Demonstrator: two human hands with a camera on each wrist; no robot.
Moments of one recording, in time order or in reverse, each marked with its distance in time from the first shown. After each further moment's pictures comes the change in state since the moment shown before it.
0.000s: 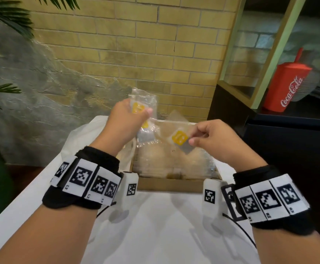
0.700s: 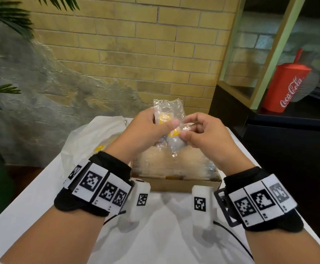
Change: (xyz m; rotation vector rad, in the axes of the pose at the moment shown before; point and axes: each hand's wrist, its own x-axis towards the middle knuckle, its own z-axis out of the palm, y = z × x) left_hand -0.009 -0.001 0.025 -0.068 -0.311 0.006; right_hand -0.002 -0.009 0.014 0.434 0.076 -0.010
